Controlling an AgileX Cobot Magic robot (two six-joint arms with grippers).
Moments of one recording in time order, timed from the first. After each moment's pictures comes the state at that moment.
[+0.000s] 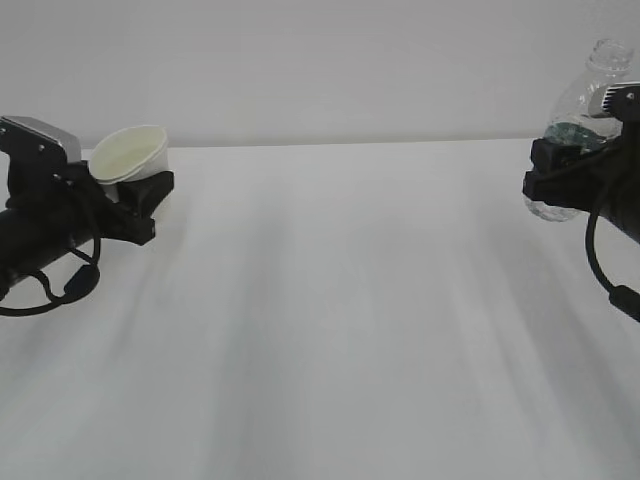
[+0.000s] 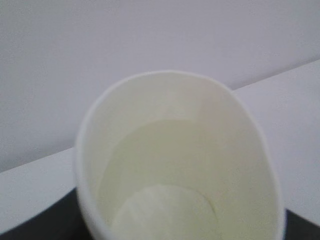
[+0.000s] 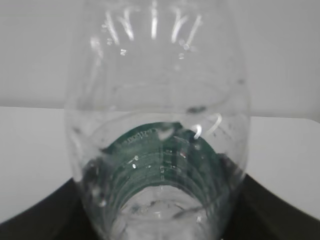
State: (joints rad) left arm -0.13 1.99 -0.71 0.39 -1.13 -0.10; right arm 0.14 1.67 -0.60 0.11 -0.75 -0.15
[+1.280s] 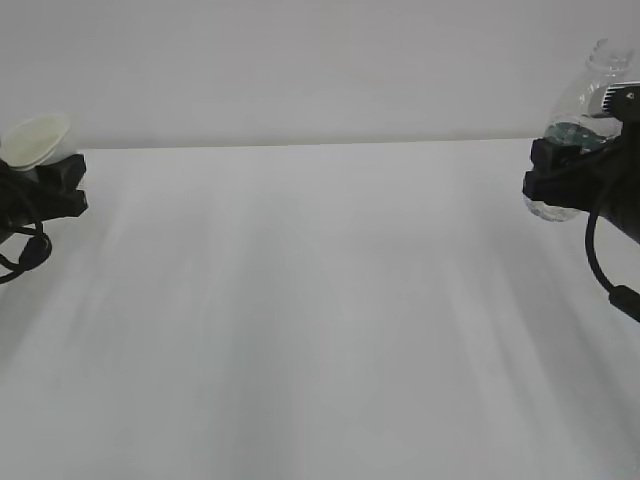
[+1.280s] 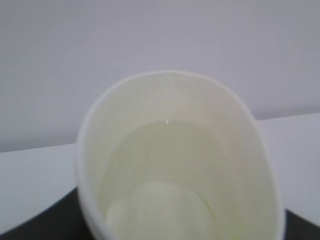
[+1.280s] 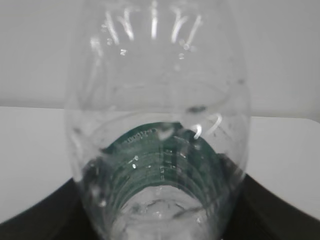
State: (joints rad) left arm 0.00 1.99 -0.71 0.16 -1.11 -0.07; right arm 0.14 1.67 -0.60 0.11 -0.75 -0.15
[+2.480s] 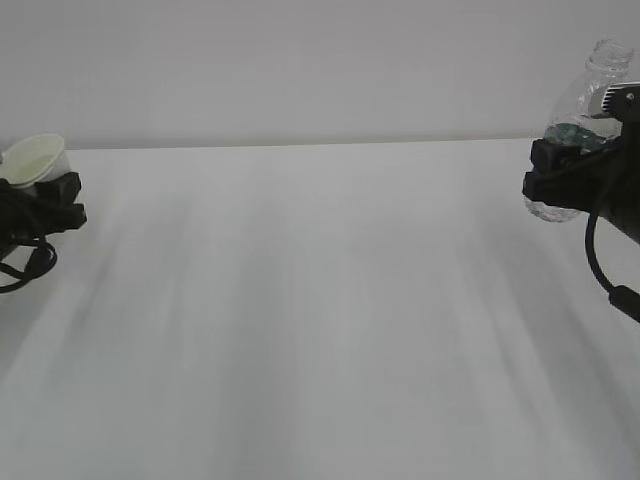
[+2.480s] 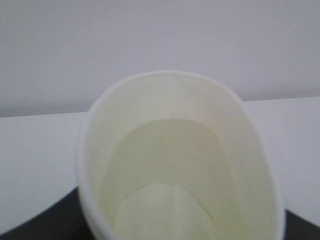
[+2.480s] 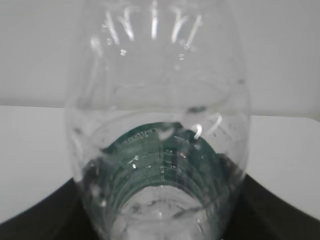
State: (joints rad) left arm 0.00 2.05 -0.71 0.09 -1.11 -0.07; right arm 0.14 1.67 -0.60 0.11 -0.75 -0.15
